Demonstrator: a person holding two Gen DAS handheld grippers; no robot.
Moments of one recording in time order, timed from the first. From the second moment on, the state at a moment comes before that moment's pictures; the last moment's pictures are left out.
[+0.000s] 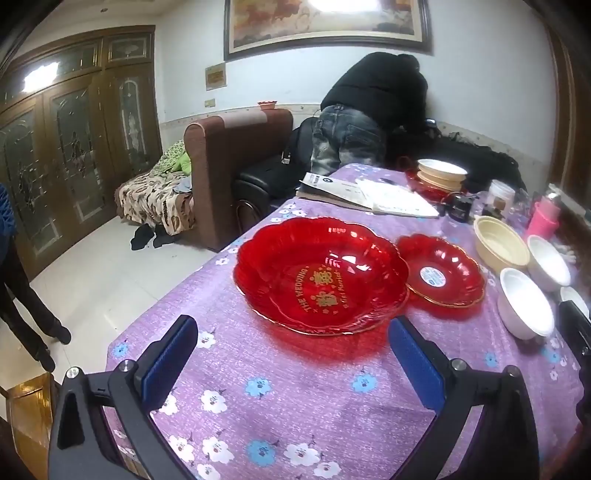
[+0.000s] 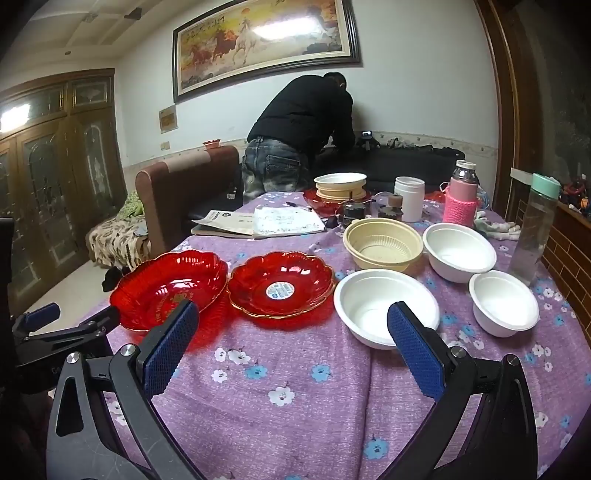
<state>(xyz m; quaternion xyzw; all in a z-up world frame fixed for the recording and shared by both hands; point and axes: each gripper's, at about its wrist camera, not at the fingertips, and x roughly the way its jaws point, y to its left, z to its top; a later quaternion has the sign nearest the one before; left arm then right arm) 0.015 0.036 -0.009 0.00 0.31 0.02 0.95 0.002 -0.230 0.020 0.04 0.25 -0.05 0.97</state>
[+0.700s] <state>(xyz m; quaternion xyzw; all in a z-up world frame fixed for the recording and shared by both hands) 0.057 0.093 -0.031 -0.04 0.35 0.06 0.93 0.074 -0.180 0.002 0.05 0.30 -0.02 0.95</state>
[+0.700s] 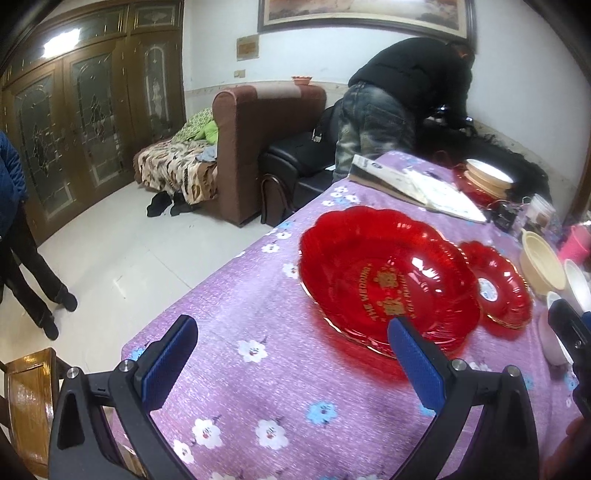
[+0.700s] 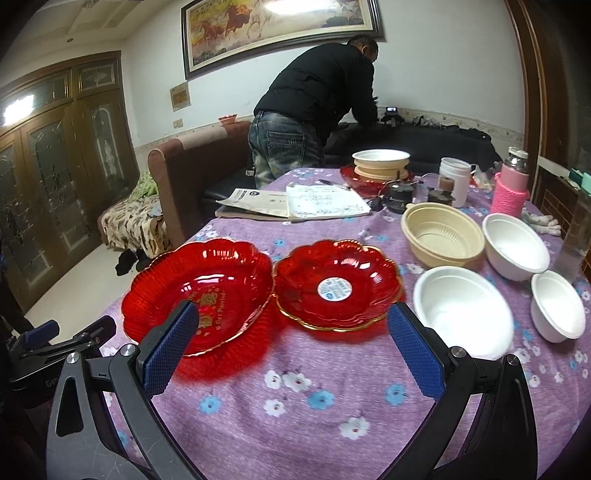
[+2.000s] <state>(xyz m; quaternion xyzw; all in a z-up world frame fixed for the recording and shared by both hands) 0.101 0.121 -0.057 -0.06 0.40 0.09 0.91 0.124 -0.167 -0.048 0.17 0.38 0.01 0.91</state>
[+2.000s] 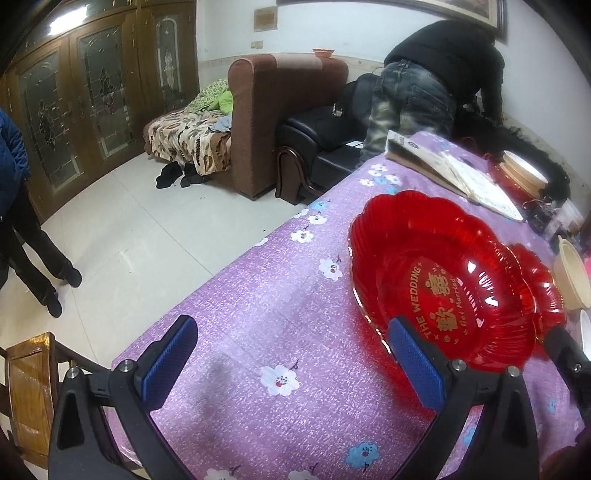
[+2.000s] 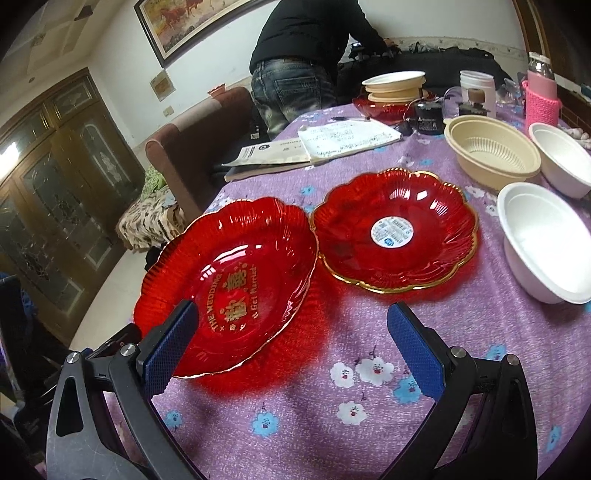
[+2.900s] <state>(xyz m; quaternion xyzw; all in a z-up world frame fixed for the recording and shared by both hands) 0.131 0.100 -0.057 -0.06 0.42 0.08 0.90 0.148 -0.166 -0.067 0.24 0.41 0.03 0.88</state>
